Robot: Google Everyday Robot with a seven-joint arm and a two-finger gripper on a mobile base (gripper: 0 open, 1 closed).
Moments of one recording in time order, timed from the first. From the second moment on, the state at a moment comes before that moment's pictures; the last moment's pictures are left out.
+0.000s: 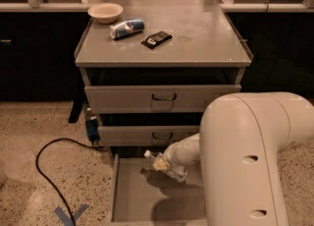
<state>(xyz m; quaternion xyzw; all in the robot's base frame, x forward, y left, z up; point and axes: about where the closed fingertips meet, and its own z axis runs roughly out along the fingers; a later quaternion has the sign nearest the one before) 0.611 -0.031 0.381 -0.40 0.87 0.10 0.25</state>
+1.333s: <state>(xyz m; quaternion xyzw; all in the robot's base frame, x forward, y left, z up) 0.582 -0.020 0.251 -0.39 0.90 0.11 0.18</state>
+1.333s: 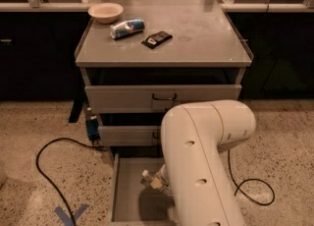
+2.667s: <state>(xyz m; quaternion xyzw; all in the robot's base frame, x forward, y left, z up) 0.544 -0.024 0.141 -0.35 0.92 0.14 0.12</state>
